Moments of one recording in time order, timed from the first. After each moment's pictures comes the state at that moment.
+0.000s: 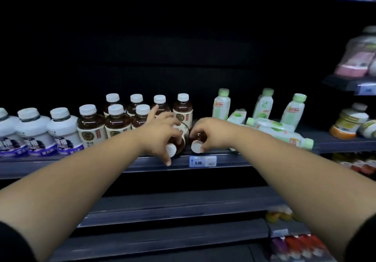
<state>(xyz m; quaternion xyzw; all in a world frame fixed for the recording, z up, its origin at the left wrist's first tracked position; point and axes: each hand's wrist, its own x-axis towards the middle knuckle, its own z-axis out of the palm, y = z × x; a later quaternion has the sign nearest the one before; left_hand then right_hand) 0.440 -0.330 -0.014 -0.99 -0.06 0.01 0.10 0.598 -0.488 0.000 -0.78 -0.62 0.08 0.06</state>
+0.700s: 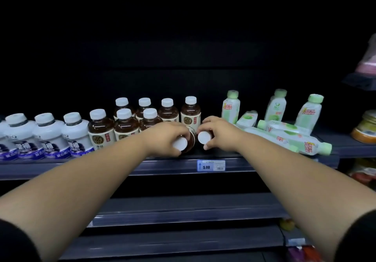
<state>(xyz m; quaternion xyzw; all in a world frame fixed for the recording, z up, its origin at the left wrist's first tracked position) 0.444 -0.320 -0.019 -0.99 -0.02 -0.08 -0.07 0.631 -0.469 -0.034 -0.77 -0.59 0.08 0.21</state>
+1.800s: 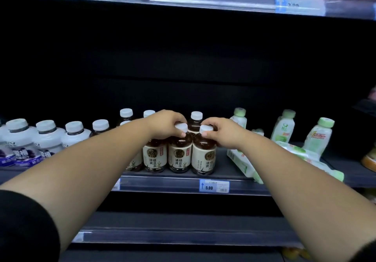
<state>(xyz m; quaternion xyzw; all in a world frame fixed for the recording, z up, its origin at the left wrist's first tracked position) 0.472 -0.281 0.035 -0.96 -0.21 -0.06 -0.16 0.643 -0.439 0.012 -0.78 -0.54 0.10 0.28</state>
